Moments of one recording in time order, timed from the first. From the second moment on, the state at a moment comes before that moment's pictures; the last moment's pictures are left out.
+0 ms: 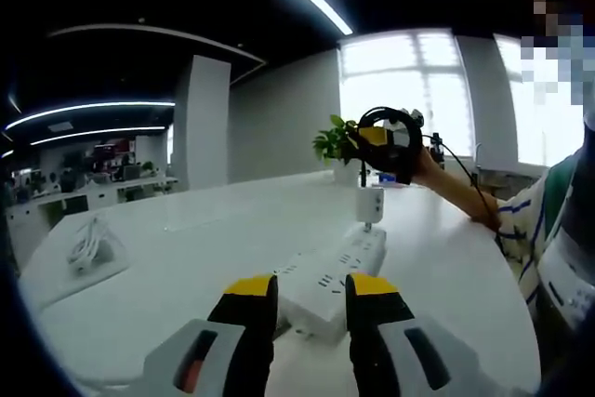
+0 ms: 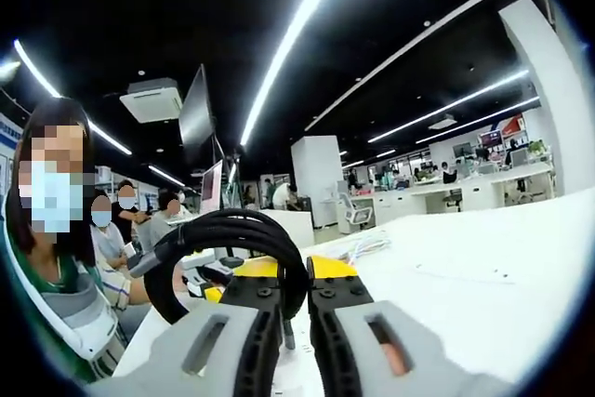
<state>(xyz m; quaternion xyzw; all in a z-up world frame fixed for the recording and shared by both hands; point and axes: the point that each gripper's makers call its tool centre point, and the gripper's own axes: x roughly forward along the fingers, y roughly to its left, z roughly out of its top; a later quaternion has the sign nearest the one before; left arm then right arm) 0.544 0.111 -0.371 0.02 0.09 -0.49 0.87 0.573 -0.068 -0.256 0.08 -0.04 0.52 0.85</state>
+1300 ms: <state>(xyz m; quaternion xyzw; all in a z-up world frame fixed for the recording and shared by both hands) 0.543 0.111 -0.370 0.02 0.09 -0.49 0.87 0.549 -0.061 -0.269 -0.03 -0.03 0.56 0.83</state>
